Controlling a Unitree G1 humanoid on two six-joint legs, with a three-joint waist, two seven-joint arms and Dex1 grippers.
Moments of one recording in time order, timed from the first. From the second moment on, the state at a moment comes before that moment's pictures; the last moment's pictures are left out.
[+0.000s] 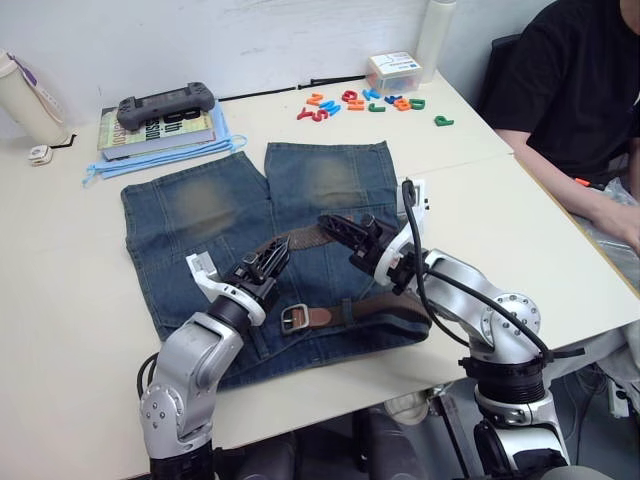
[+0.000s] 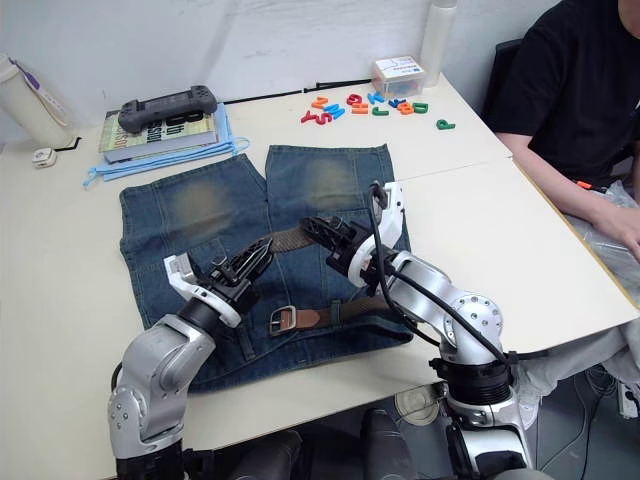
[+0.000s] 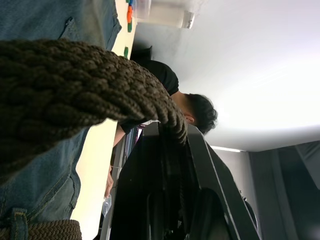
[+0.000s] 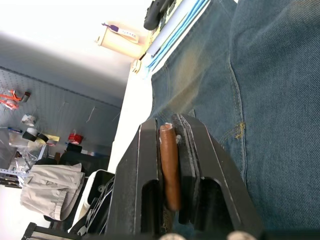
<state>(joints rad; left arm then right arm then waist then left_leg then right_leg) -0.08 -0.02 0.20 -0.53 -1.96 0.53 0.66 -0.53 -0.25 0.03 -0.29 1.69 0.80 -0.46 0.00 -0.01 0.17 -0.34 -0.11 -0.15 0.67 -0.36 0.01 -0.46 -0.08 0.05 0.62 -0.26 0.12</state>
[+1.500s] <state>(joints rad) 0.44 0.40 0.49 -0.40 -1.91 0.67 0.05 -0.41 -0.60 0.15 -0.48 0.76 0.86 0.23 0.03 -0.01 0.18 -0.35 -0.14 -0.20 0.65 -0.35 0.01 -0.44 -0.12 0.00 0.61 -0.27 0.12</state>
